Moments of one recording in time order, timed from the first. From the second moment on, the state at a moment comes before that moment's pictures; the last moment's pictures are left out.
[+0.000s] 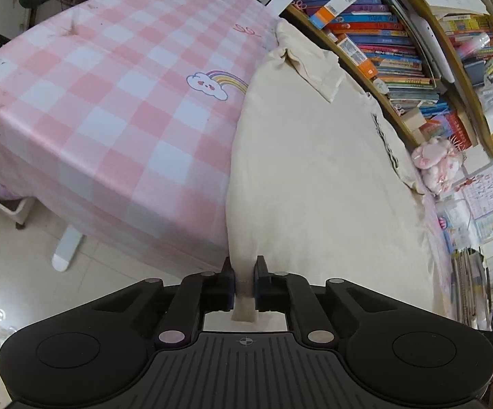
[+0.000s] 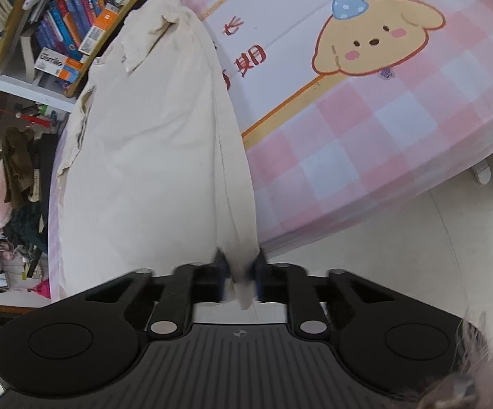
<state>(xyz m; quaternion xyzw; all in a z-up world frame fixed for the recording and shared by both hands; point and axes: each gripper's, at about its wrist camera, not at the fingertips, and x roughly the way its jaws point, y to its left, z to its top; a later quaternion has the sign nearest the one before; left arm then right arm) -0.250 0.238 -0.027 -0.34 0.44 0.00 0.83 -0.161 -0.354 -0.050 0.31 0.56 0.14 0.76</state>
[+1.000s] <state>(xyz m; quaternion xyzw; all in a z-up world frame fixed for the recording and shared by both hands) -0.330 0.164 -0.023 -0.40 0.43 -0.04 0.81 -0.215 -0.422 -0.053 0.29 0.63 0.19 0.70</state>
